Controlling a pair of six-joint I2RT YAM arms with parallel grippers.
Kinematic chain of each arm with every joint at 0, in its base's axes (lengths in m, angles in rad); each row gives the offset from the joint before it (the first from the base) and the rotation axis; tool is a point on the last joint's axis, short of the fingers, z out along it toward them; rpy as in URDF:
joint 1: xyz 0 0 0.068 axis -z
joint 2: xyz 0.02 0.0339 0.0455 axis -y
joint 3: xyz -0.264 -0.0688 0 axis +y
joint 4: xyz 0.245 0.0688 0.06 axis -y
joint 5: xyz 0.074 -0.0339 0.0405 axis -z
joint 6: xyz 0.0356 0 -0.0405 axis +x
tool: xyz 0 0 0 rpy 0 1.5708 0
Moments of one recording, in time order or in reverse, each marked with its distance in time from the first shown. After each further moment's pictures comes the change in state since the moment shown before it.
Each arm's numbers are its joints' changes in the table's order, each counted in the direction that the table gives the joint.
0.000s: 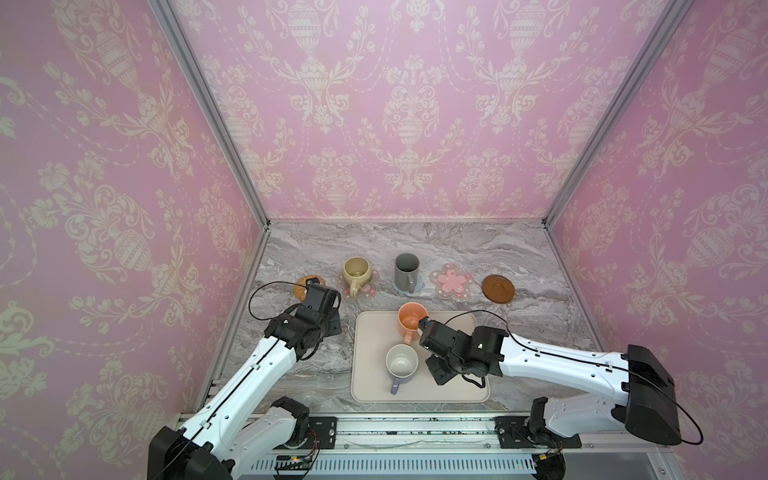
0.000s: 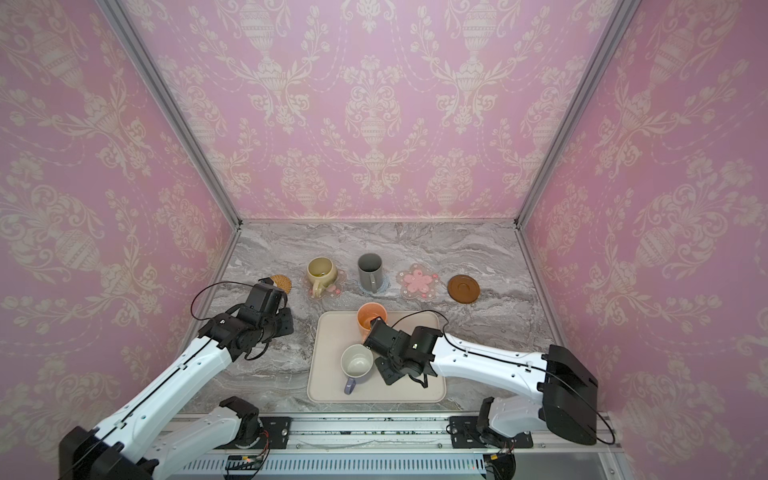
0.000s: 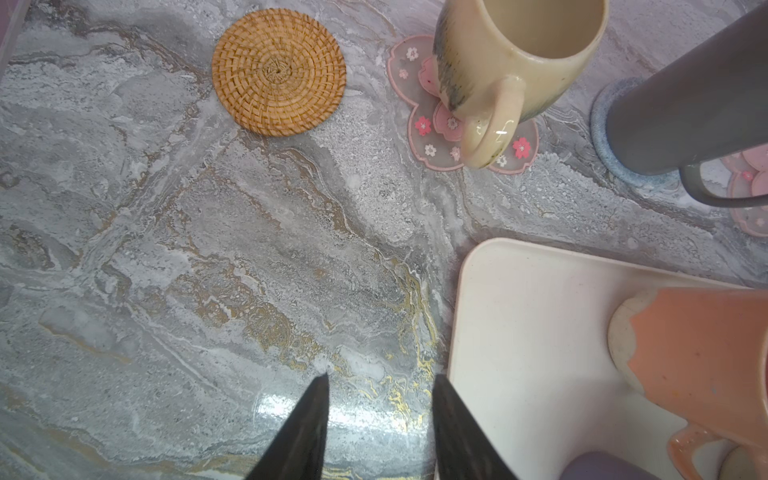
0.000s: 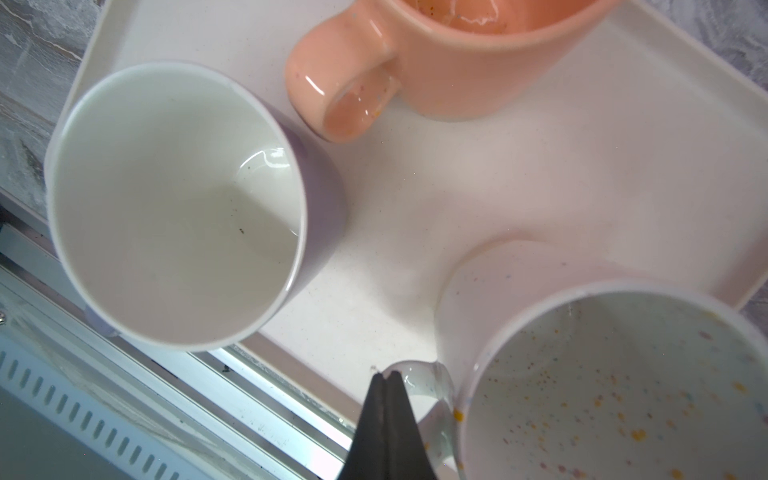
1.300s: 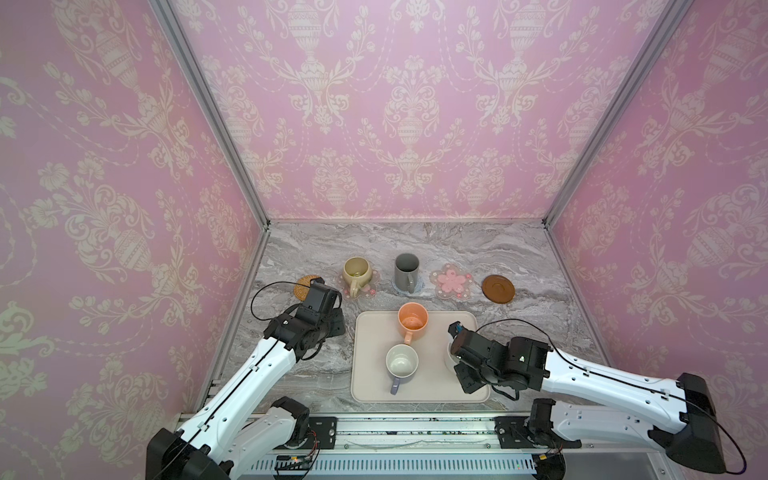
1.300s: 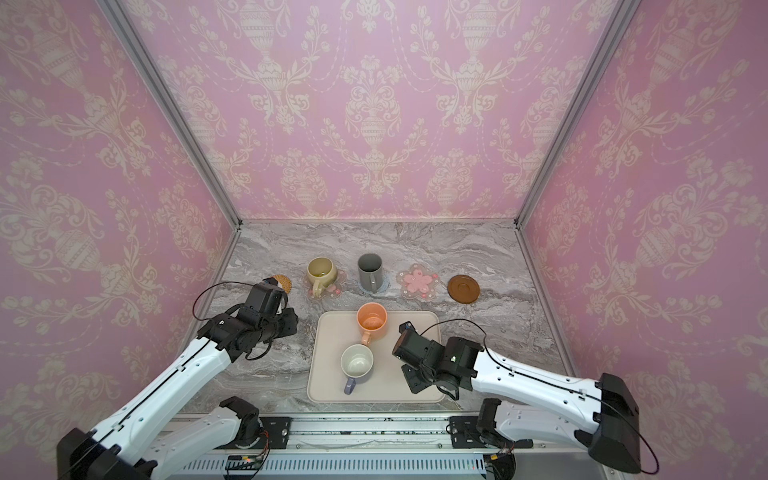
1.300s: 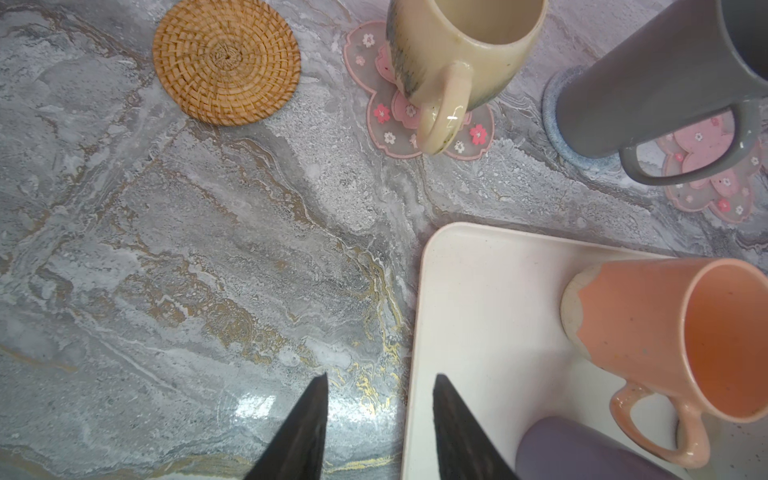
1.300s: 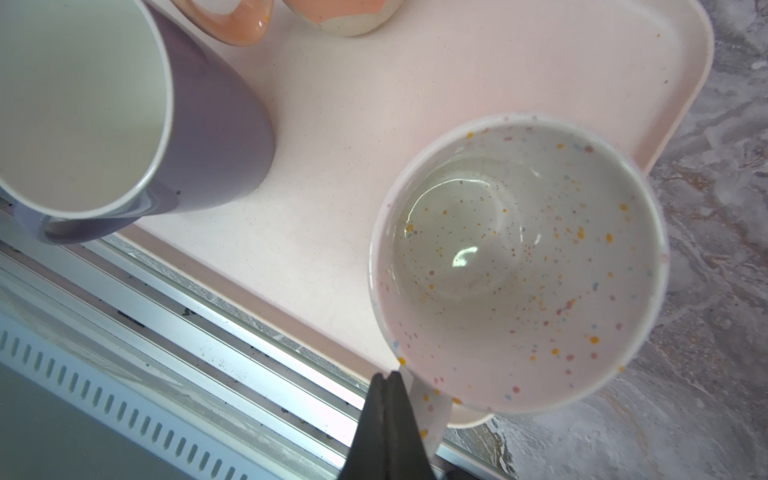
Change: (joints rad) left arm 0.019 0.005 -0.014 0.006 0.088 -0.006; right arm 0.013 0.274 0.137 -0.131 0.017 0.092
